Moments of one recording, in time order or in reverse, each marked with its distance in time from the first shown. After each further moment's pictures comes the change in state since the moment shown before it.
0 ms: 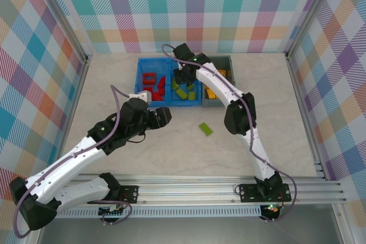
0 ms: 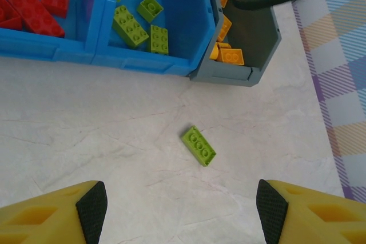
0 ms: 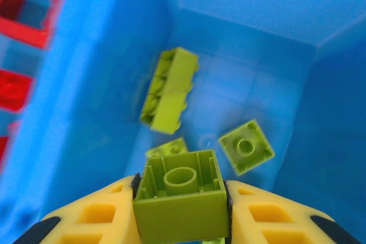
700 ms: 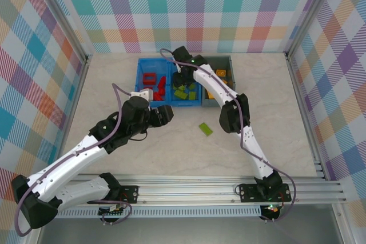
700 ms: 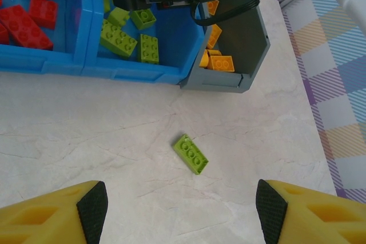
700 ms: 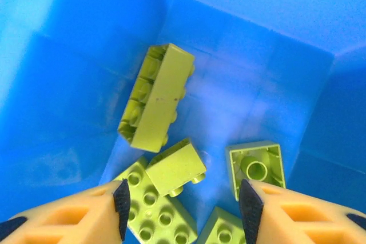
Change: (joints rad) left arm 0.000 0.002 0.006 0.037 0.007 0.013; right arm 0.005 0.072 0.094 -0.043 0.007 -0.091
